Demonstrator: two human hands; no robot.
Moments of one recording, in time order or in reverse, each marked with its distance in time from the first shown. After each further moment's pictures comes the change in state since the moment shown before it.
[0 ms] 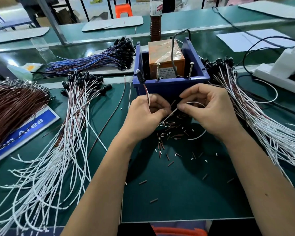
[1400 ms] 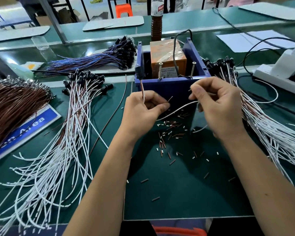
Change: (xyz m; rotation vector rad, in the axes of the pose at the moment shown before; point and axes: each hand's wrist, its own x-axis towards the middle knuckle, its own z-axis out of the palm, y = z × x) left_hand -0.001 -0.001 -0.006 -0.036 0.115 0.041; right_hand -0.002 -0.007 0.003 -0.023 0.236 -0.121
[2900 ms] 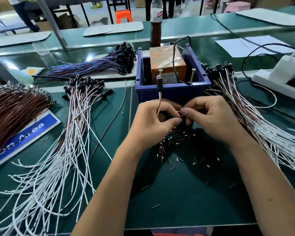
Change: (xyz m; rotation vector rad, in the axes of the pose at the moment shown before) left_hand -0.005 0.005 0.014 0.028 -0.135 0.120; right_hand 0.004 0.004 -0.012 -0.121 -0.396 0.115
